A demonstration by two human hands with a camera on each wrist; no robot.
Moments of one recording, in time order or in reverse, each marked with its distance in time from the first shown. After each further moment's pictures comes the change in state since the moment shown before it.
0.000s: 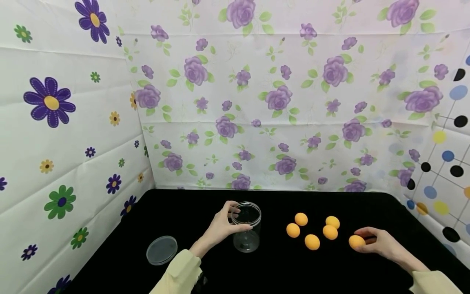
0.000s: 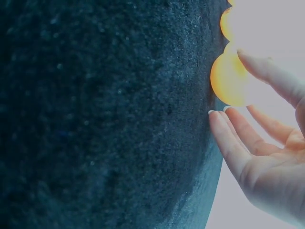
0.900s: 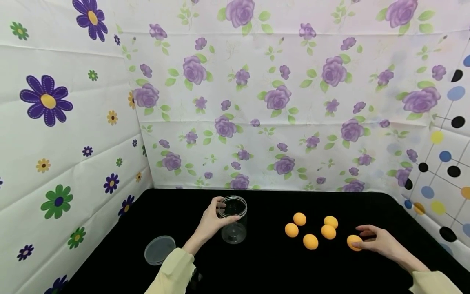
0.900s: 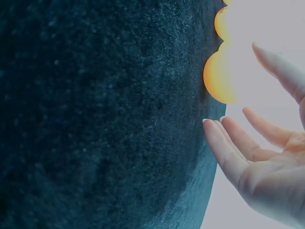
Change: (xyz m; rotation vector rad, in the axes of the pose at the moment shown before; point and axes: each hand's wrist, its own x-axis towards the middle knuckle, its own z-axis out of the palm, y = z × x) left_hand -0.007 0.008 -0.021 0.025 0.139 -0.049; right_hand -0.002 -0.010 0.000 -0.089 0.079 0.107
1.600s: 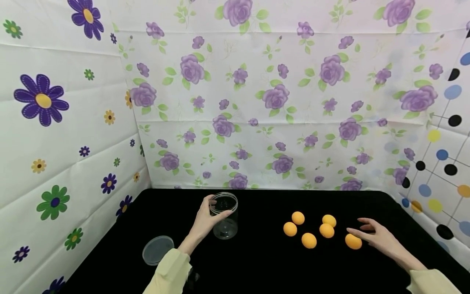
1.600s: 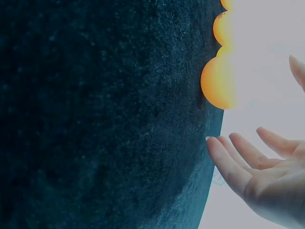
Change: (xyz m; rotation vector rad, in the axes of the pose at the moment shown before) left_hand 0.009 -0.021 -0.001 0.033 0.170 -0.034; right_hand 0.002 -0.008 -0.002 0.005 0.035 0.110
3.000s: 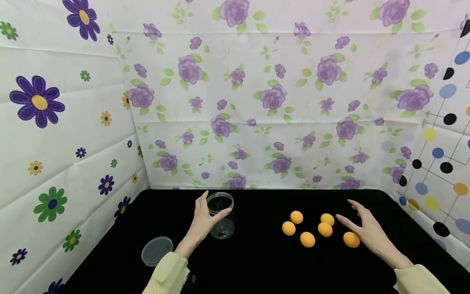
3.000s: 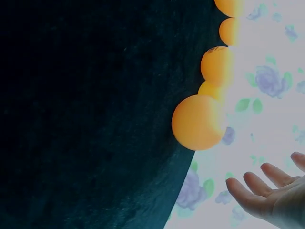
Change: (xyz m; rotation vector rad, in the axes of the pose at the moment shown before) left_hand -0.009 0.016 -0.002 0.088 -0.001 -0.042; right_hand -0.005 -0.040 0.016 -0.105 0.201 -0.235
